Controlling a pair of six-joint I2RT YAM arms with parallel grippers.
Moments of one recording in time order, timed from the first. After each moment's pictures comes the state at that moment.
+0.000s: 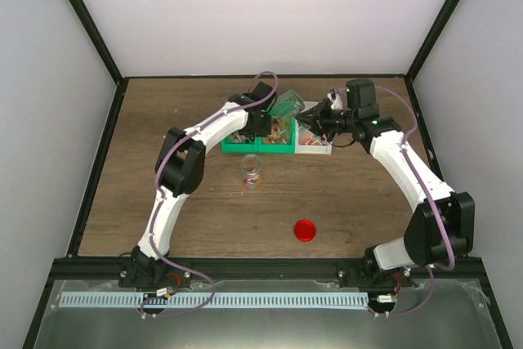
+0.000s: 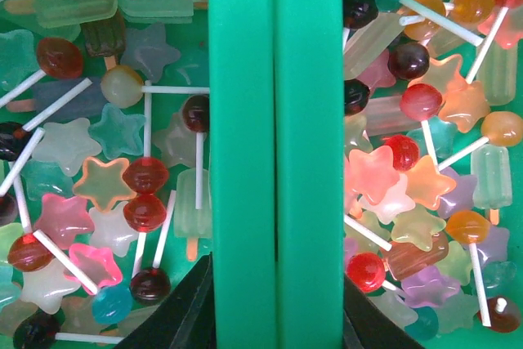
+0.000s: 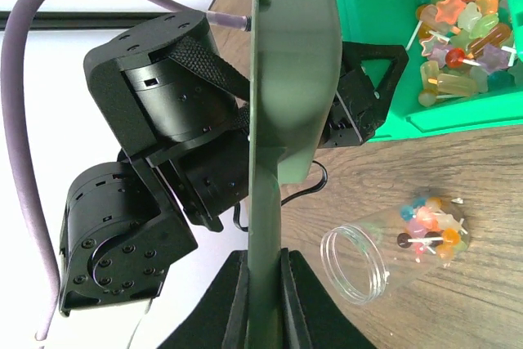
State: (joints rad) left arm -0.58 2.31 1.98 -0.85 -0.09 -0.55; right arm 0.26 1.43 1.20 -0.38 -0.71 1.07
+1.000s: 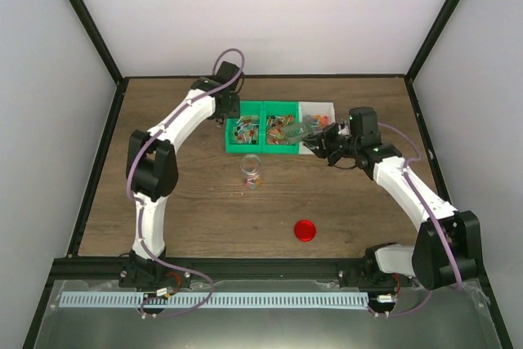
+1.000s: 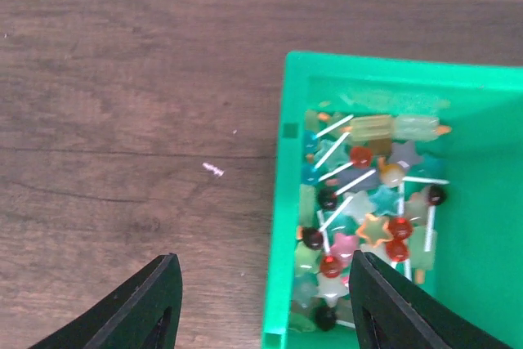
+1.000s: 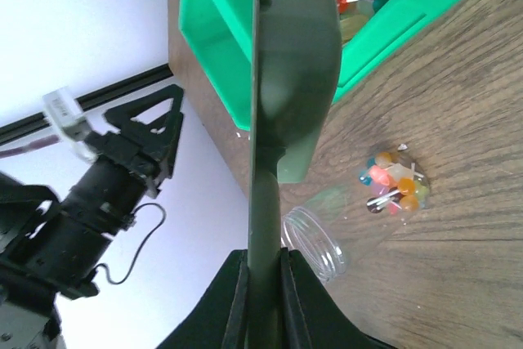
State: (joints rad) left arm -0.44 2.10 1.92 -0.90 -0.23 -0.43; right arm 0.24 1.27 0.88 -0.27 -0.63 1.39
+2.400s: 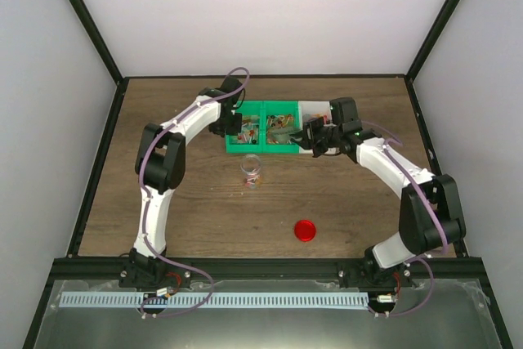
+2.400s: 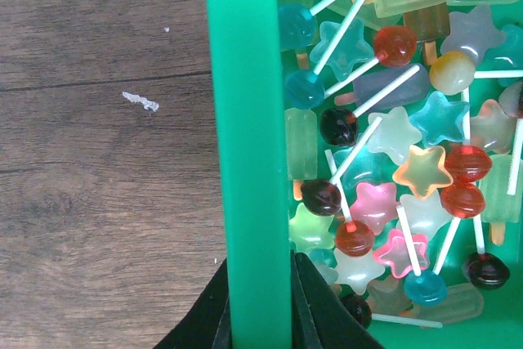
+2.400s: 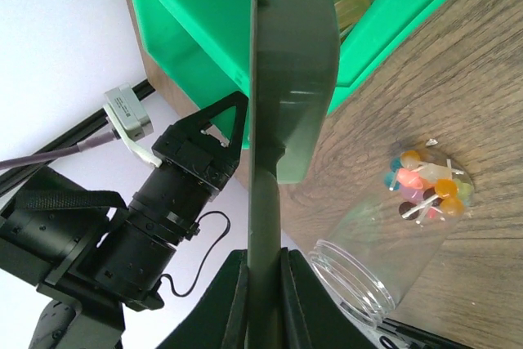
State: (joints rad) left arm -0.41 2.22 1.85 -0.91 -0.10 -0.34; right arm 0.32 1.49 1.01 -0.23 -0.61 1.59
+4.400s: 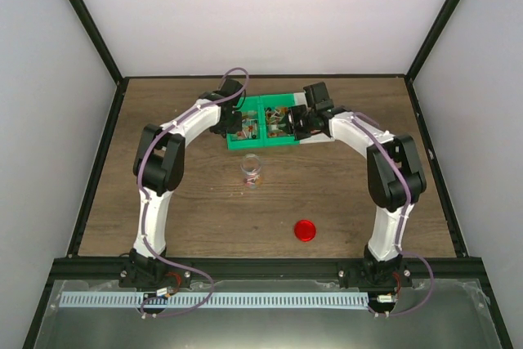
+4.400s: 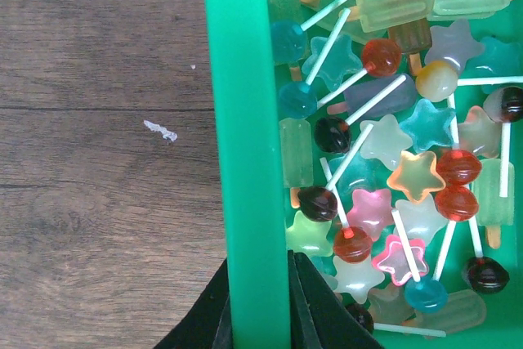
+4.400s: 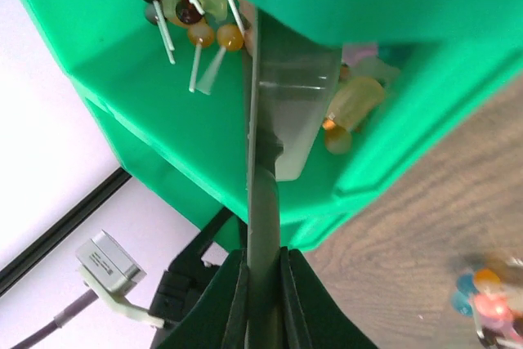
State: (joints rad) left arm -0.42 2.19 1.78 -0.79 -0.16 -0.42; right arm 0.37 1.91 1.38 -0.29 -0.45 1.67
